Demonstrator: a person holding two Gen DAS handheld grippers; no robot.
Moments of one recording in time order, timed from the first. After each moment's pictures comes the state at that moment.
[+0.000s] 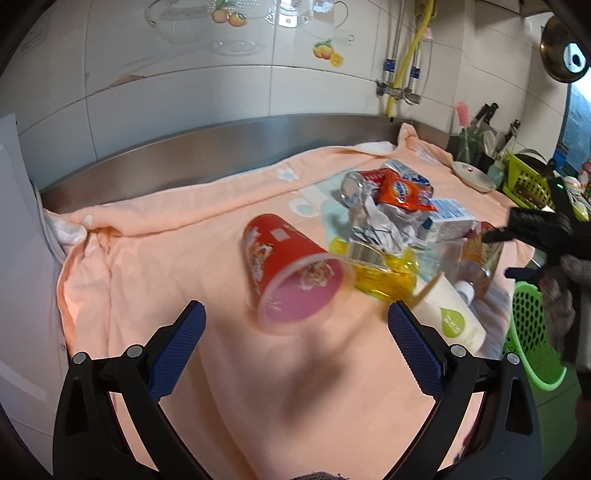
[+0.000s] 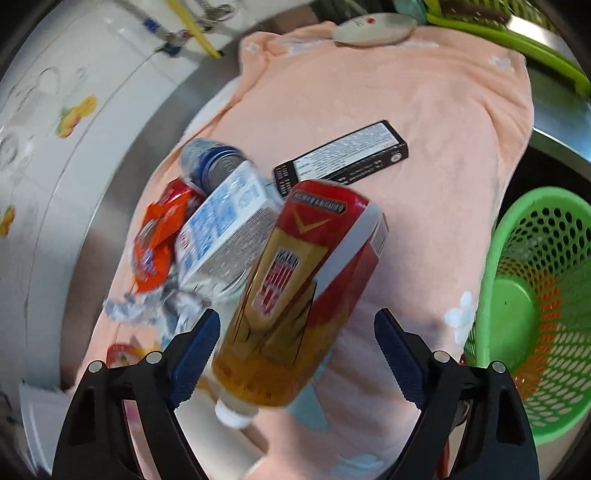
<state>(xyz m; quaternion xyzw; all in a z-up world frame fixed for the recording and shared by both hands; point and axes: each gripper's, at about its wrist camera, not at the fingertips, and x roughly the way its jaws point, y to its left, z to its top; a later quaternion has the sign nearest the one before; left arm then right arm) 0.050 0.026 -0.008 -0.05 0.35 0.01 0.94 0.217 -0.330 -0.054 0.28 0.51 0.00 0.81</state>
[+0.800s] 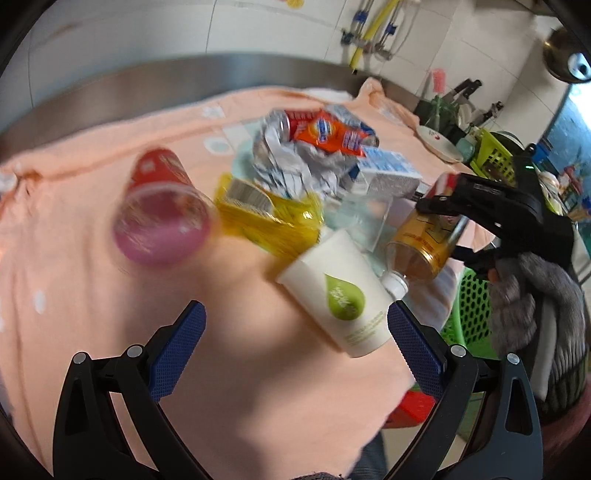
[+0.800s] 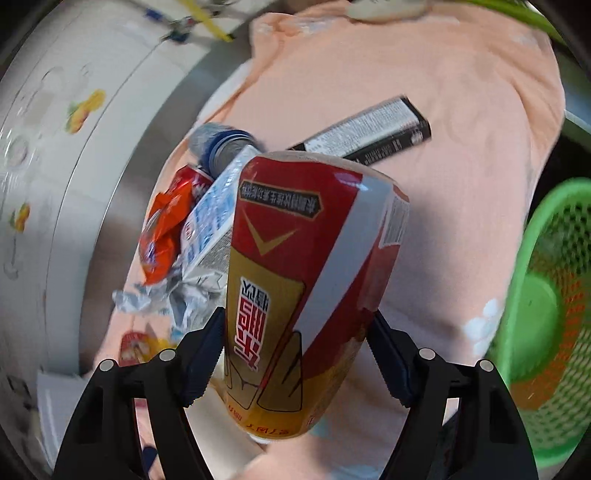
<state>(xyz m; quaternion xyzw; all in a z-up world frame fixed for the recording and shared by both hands) 0.081 -0.061 -0.041 -0.12 0.45 -0.06 0.88 0.234 -0.340 -0.067 0.29 0.52 0.08 0.80</state>
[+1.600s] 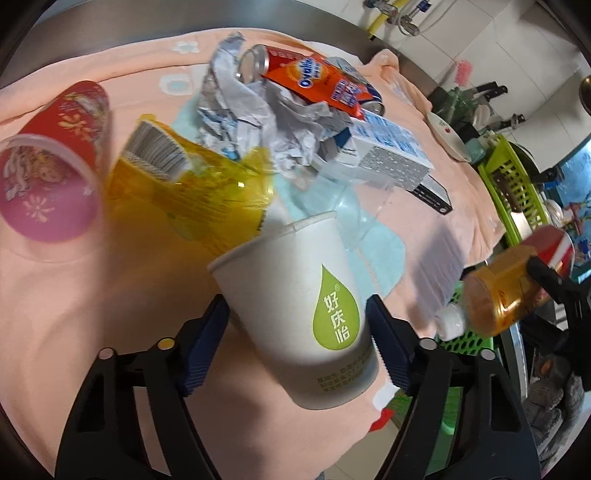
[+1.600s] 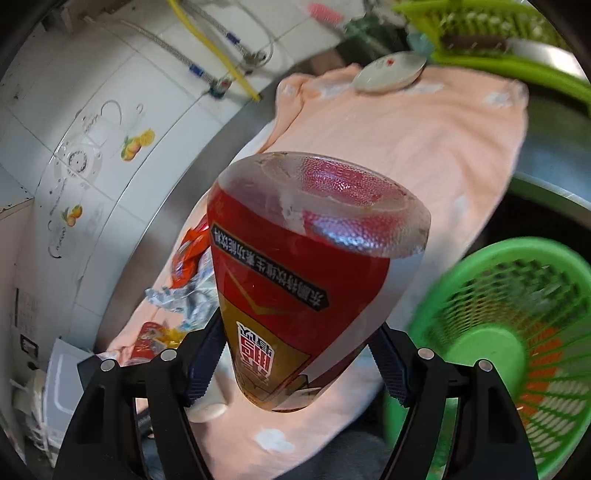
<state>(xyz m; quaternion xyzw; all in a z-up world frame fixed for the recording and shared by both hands) 0.146 -0.108 -0.087 -0.20 0.50 -0.07 0.84 0.170 -0.444 -0.024 0.28 0.42 0.12 0.85</state>
